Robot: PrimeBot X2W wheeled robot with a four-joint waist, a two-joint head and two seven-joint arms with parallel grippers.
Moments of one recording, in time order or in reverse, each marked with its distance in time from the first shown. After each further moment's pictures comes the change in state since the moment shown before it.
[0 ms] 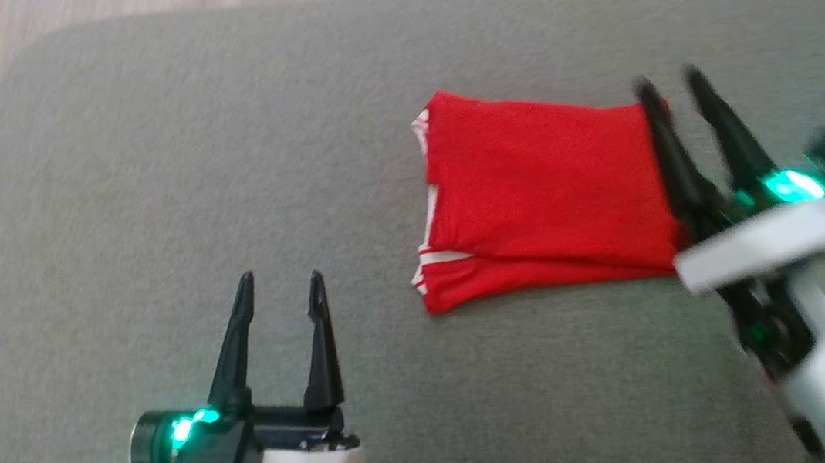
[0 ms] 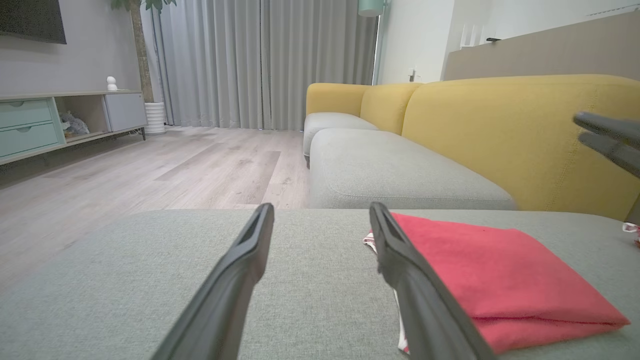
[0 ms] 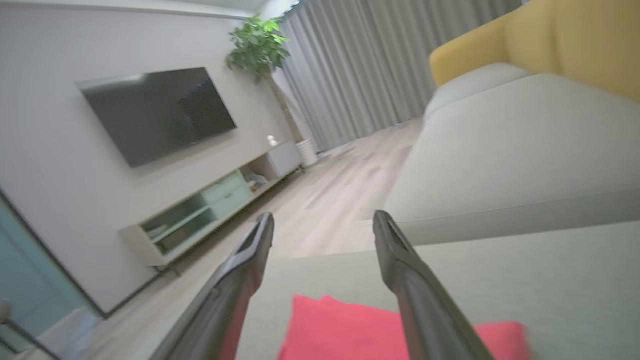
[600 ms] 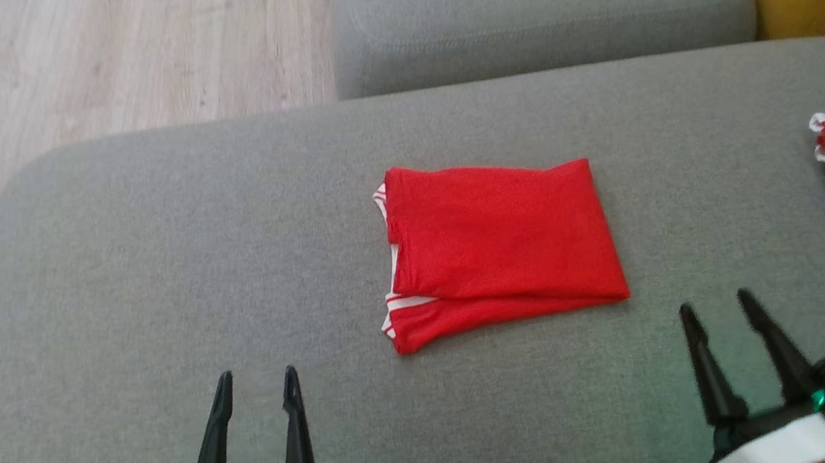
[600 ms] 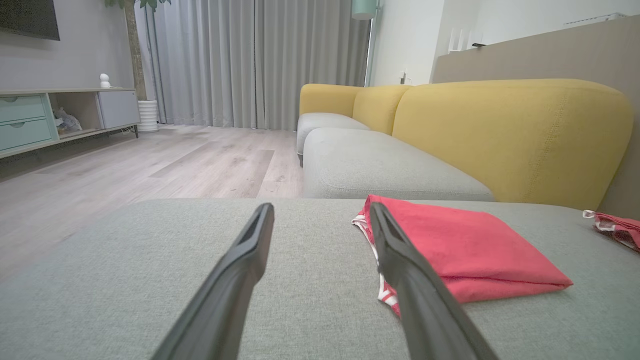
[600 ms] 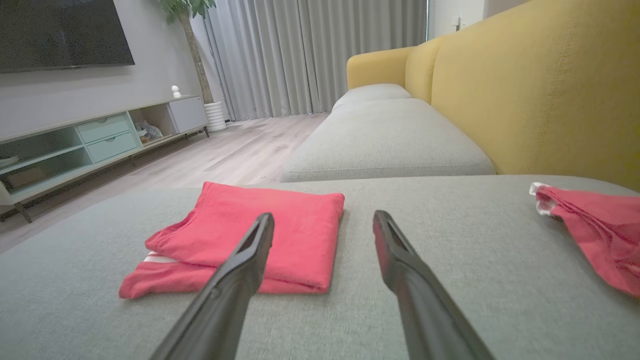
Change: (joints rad) left arm 0.201 0.001 0.101 0.018 0.001 -0.051 0.000; right arm 0.519 0.092 -0.227 -0.063 -0.475 0.000 -0.089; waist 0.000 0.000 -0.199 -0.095
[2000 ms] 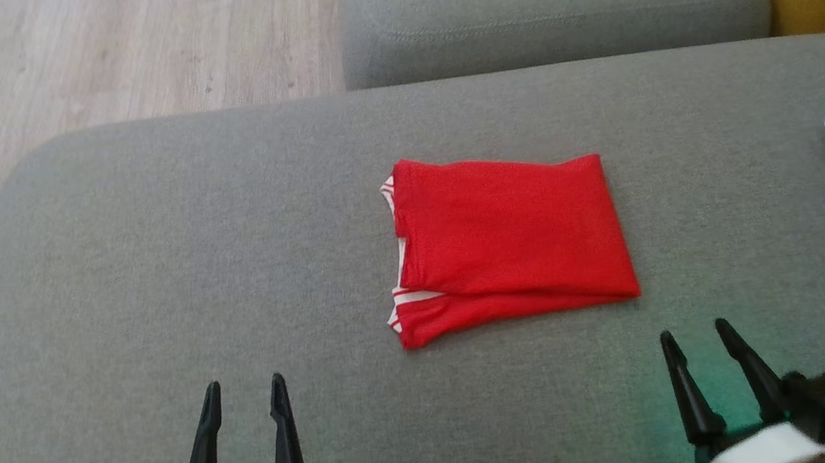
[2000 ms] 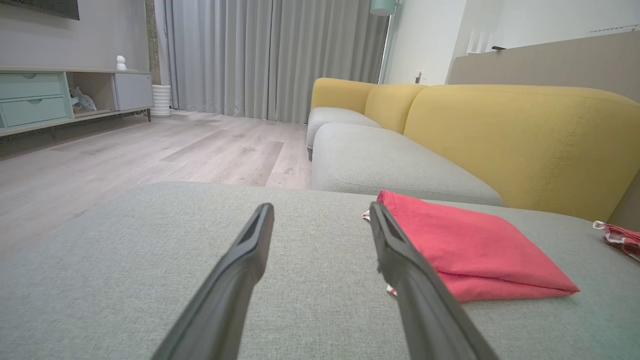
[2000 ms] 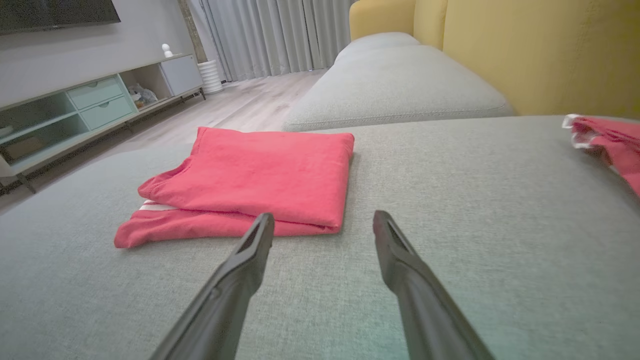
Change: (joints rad) left arm 0.037 0.000 0.017 -0.025 -0.044 -0.006 0.000; right arm -0.009 0.035 0.006 0.122 -0.033 0.000 0.000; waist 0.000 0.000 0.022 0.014
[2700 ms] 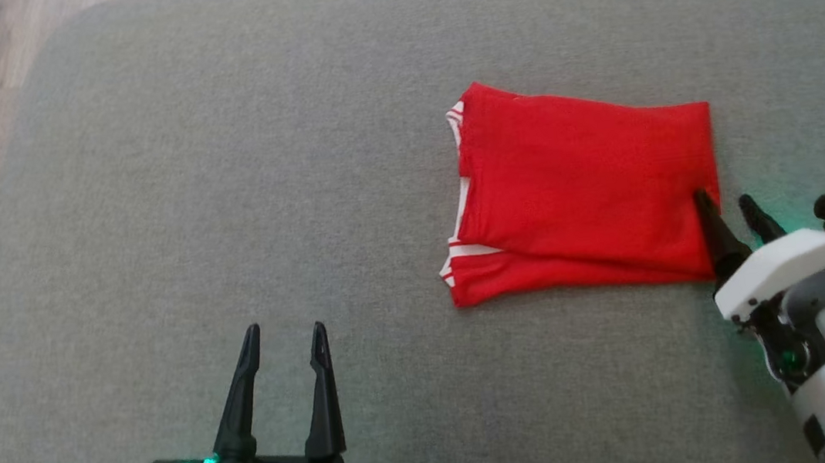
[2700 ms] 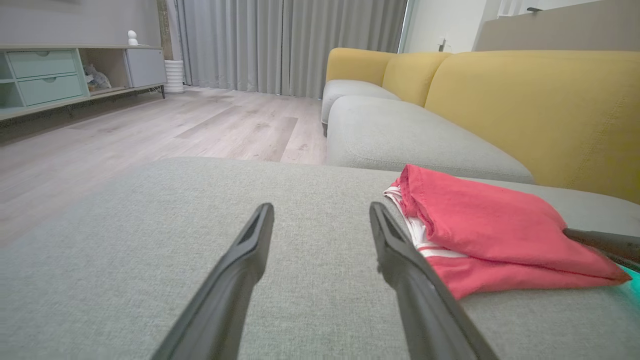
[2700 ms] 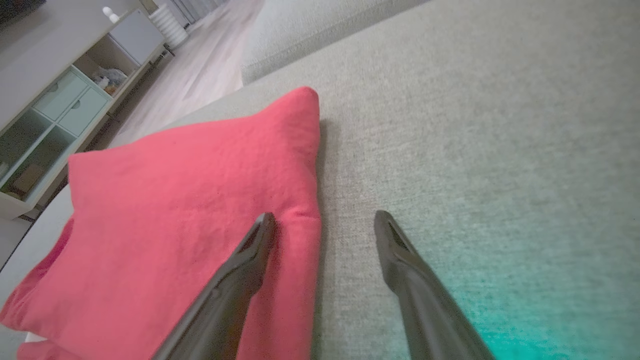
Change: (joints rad) left arm -0.118 0.000 -0.099 -0.001 0.016 0.016 0.000; right arm -0.505 -0.104 0.011 0.438 0.433 0.000 0.241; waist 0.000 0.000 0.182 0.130
